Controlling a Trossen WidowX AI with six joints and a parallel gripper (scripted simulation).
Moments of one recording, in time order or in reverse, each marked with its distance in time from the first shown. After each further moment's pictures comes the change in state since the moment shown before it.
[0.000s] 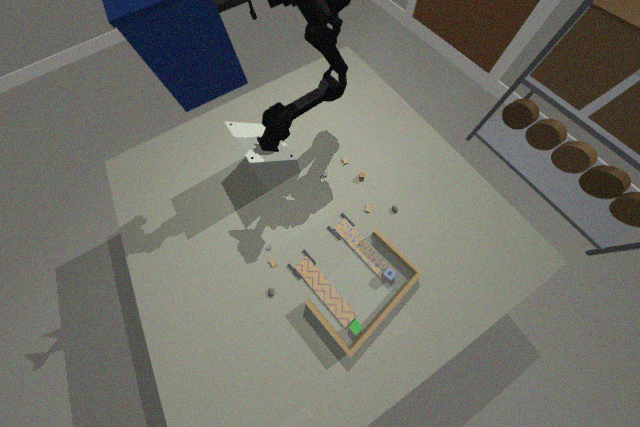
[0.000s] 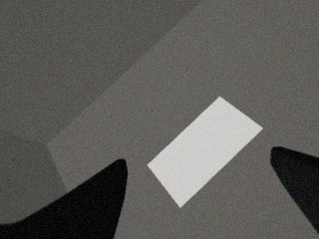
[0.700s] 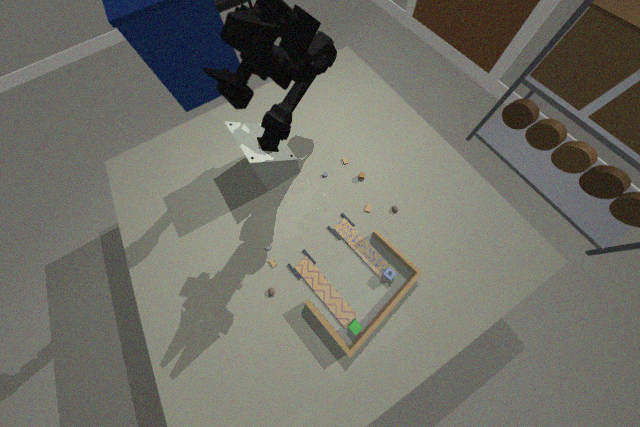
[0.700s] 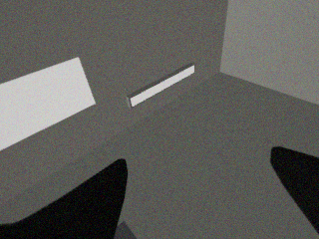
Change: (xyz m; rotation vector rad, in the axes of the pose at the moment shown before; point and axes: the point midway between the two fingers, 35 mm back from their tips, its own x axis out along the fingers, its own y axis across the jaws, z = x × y) arm -0.125 -0.286 -0.011 -0.835 0.869 -0.807
